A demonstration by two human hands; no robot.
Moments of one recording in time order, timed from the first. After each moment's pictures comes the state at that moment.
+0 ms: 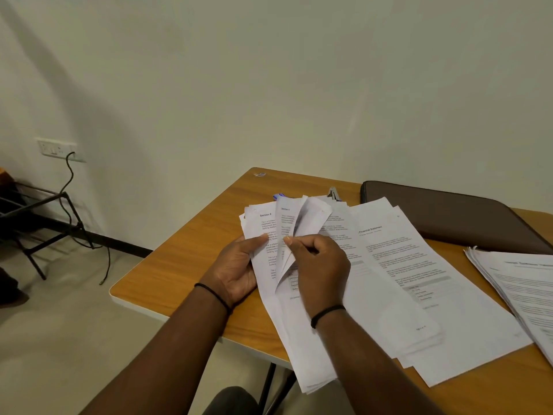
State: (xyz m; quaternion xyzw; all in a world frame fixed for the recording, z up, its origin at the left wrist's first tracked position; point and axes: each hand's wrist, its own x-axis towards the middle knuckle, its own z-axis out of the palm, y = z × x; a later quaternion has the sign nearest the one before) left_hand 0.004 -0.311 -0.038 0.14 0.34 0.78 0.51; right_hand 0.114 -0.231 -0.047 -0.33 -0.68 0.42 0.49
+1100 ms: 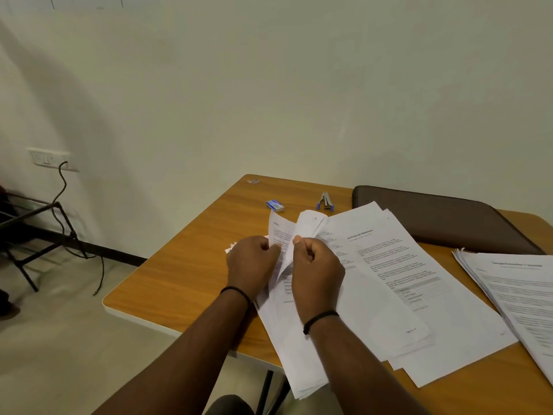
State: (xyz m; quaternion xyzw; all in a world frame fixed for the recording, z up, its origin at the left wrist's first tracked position) left_hand 0.015 -0.275 -0.046 0.32 0.84 0.43 0.02; right_hand 0.111 -0.229 -0.053 -0.37 -0.68 0.36 0.53
